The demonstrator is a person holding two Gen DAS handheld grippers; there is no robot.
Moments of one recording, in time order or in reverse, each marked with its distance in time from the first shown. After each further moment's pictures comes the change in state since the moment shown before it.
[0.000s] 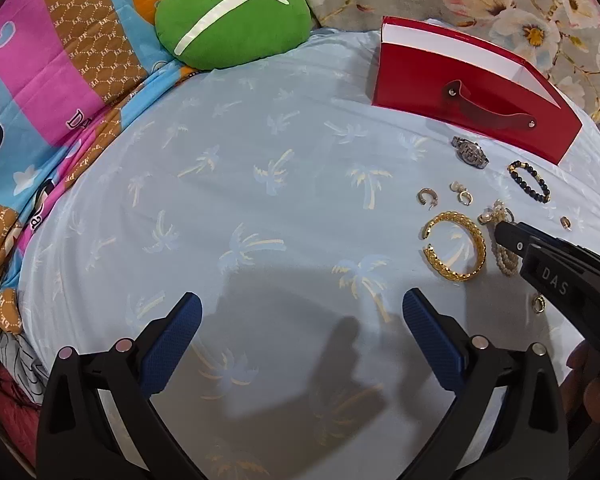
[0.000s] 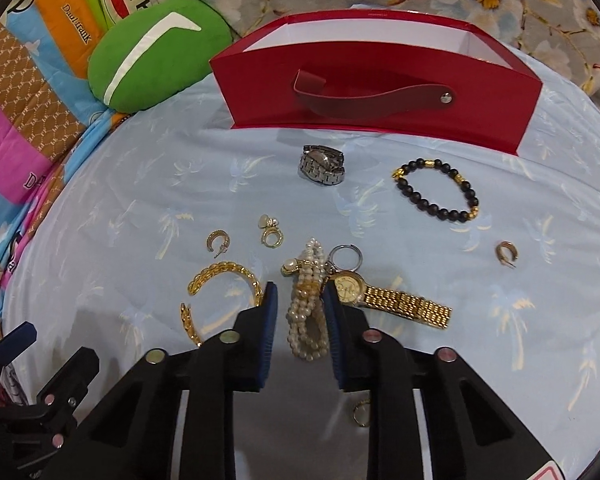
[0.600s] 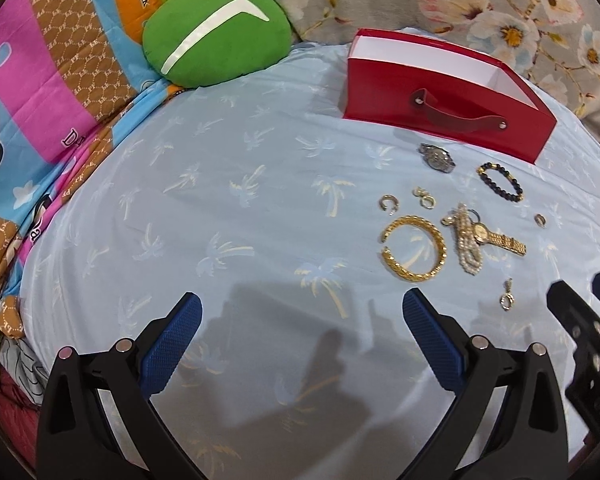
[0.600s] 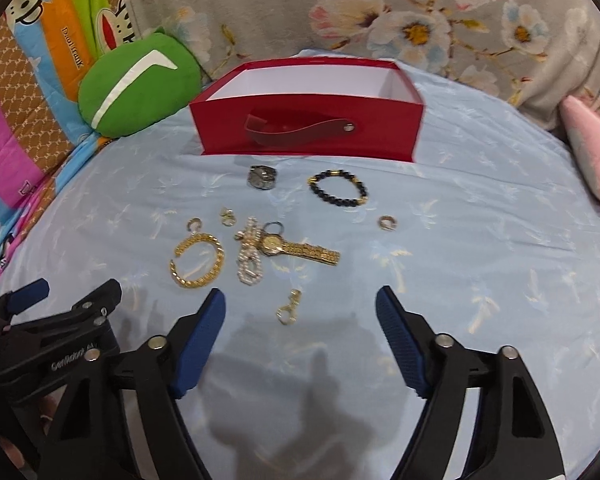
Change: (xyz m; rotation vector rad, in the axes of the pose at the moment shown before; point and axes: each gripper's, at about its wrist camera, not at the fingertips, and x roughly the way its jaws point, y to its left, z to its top) left arm -0.021 -0.021 -0.002 0.028 -0.042 -0.018; right arm -0.097 -0.019 -0.048 0.029 -0.126 -0.135
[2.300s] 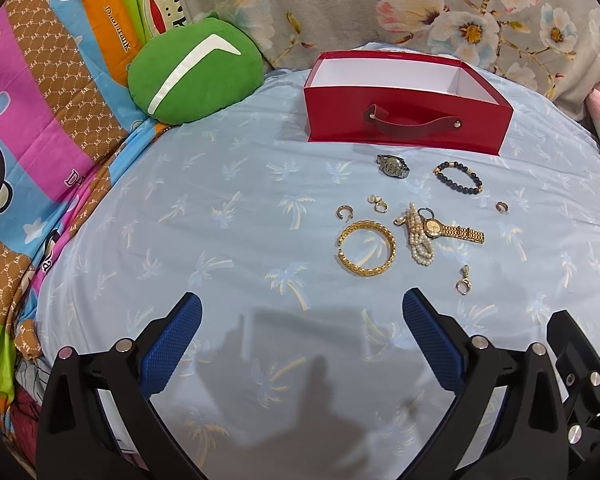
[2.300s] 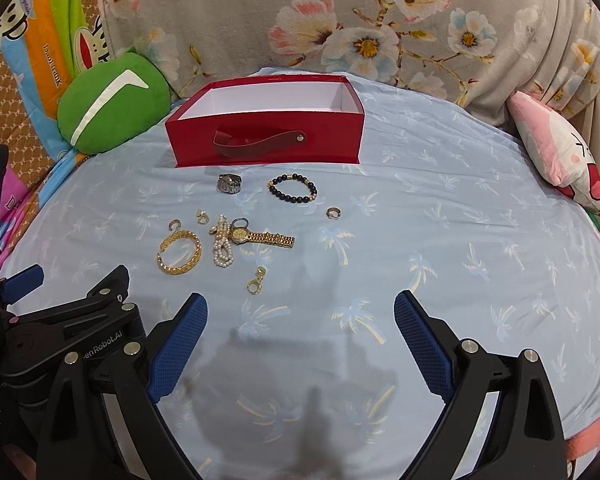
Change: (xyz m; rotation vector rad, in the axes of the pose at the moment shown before) left arm -0.043 -0.035 -0.011 0.107 -0.082 -0.005; right arm -0.064 -0.007 -0.027 0.061 -0.056 -0.157
